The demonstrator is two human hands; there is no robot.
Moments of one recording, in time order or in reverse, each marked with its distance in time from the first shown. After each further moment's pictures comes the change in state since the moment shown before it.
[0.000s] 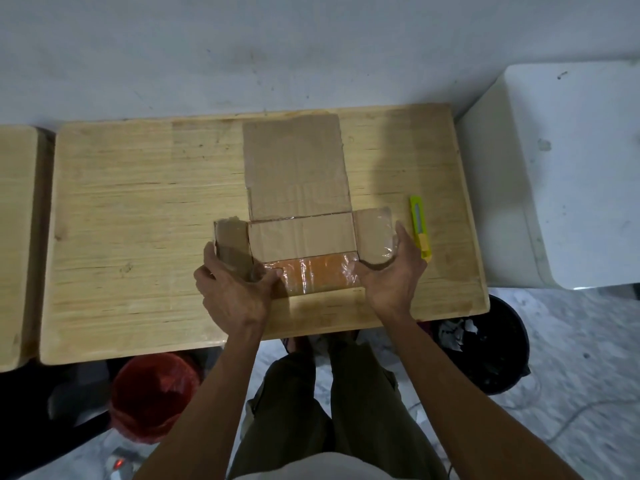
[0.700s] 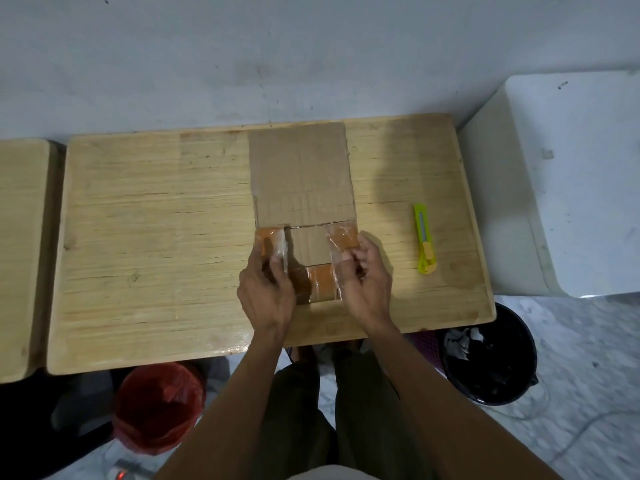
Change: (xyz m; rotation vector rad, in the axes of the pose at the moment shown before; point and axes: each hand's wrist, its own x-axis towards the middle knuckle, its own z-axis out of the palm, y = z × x) left_hand -0.012 0.022 0.015 -0.187 -0.049 0.170; right_hand -0.020 -0.034 0.020 0.206 -0.254 0.011
